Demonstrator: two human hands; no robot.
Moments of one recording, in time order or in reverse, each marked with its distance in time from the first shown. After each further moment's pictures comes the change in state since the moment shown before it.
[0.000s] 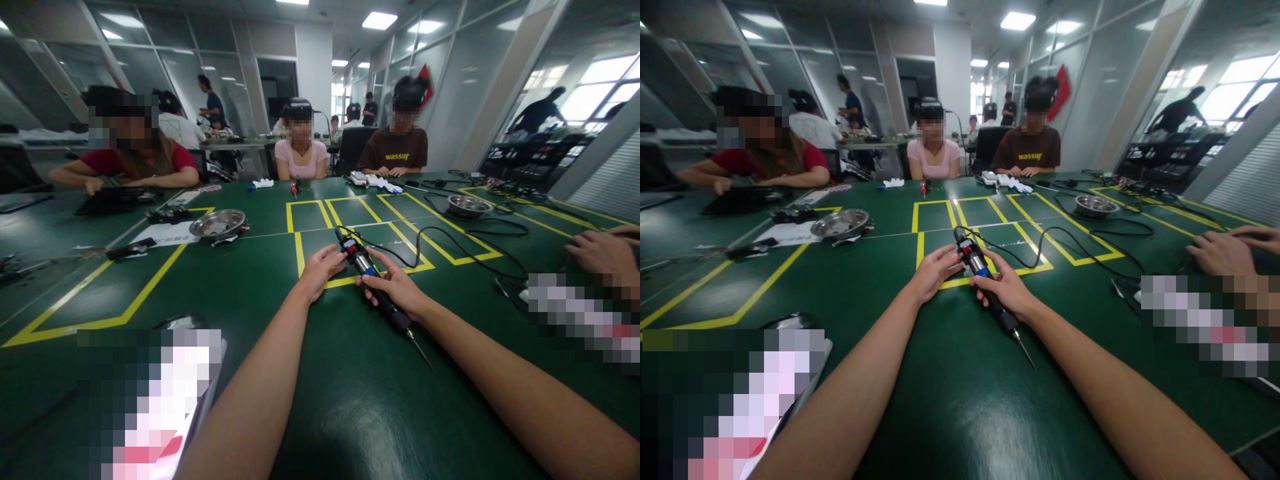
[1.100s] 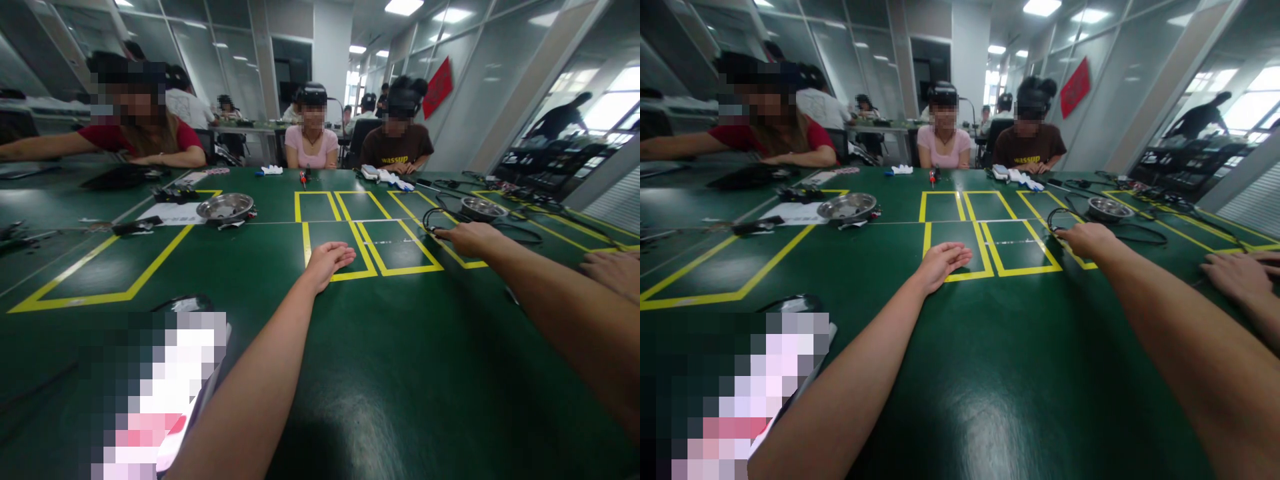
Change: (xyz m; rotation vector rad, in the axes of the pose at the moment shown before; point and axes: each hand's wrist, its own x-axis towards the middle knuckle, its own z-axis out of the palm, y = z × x) left_hand -0.001 0.004 -0.002 0.012 0.117 -0.047; right_hand 0.059 -0.087 -0.182 -2.099 0.055 0.423
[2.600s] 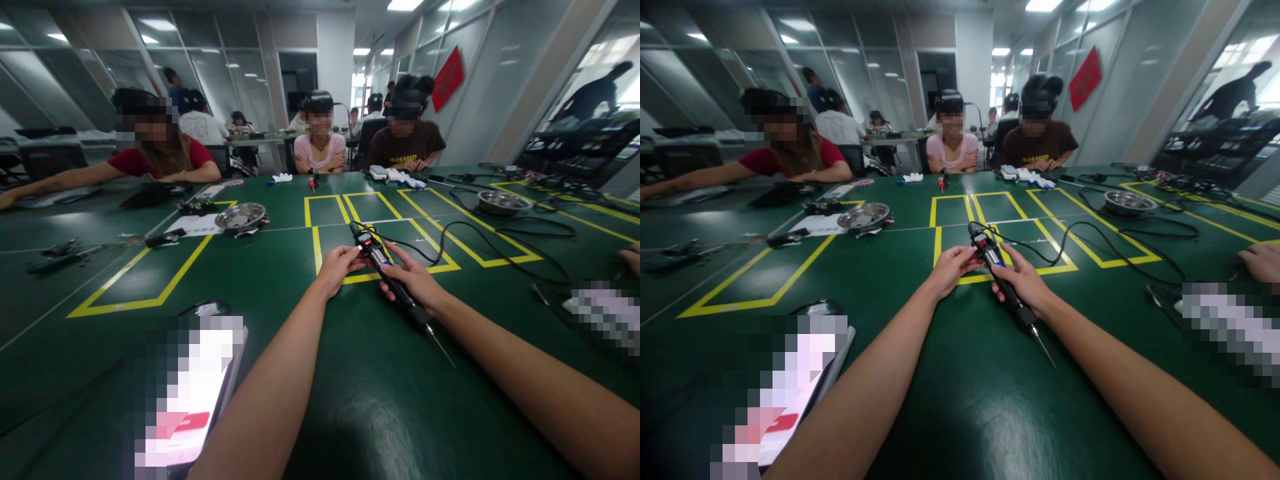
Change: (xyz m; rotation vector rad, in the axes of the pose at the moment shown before) left_hand 0.003 -0.009 0.000 0.090 -0.064 0.071; right_hand -0.090 -0.189 -0.001 2.110 -0.087 -0.383
